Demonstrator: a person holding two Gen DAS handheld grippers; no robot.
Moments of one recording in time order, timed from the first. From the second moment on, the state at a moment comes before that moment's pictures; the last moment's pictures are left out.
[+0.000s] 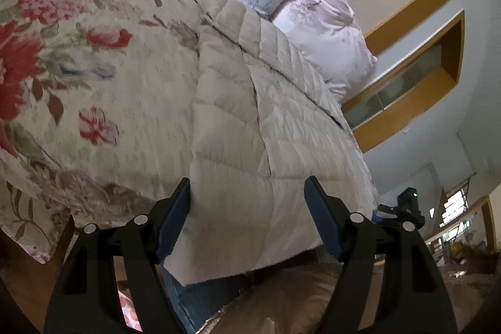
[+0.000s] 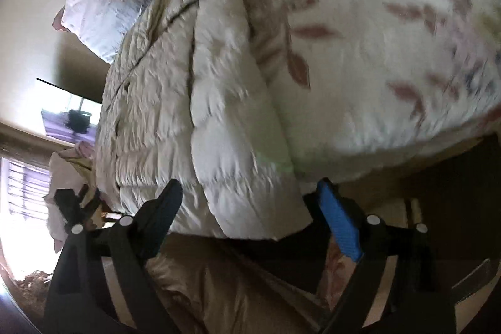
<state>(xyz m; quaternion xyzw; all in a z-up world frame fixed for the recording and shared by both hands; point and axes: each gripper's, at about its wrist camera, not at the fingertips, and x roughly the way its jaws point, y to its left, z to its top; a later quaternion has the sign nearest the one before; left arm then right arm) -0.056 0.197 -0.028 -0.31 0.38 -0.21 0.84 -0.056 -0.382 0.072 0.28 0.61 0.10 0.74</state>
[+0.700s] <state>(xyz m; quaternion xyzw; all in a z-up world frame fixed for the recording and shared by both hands) -0.049 0.180 -0.060 -0.33 0.41 -0.29 0.80 -0.057 -0.342 0.099 0.31 0.49 0.27 0.76</state>
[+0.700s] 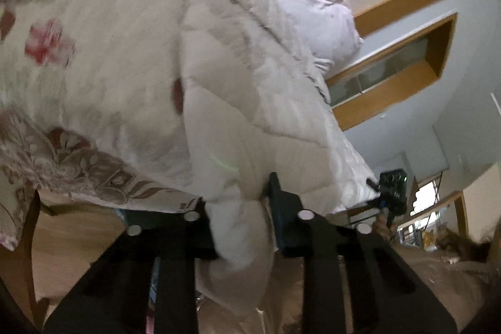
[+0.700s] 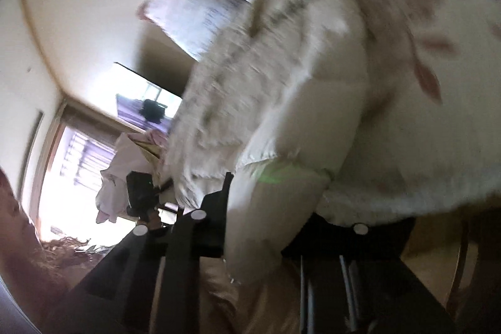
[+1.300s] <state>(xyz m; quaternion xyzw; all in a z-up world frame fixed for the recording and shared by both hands) 0.034 0.188 0.050 -0.28 0.29 -0.17 0.90 0.018 -0.284 0.178 0.04 0.32 0.04 0.95</state>
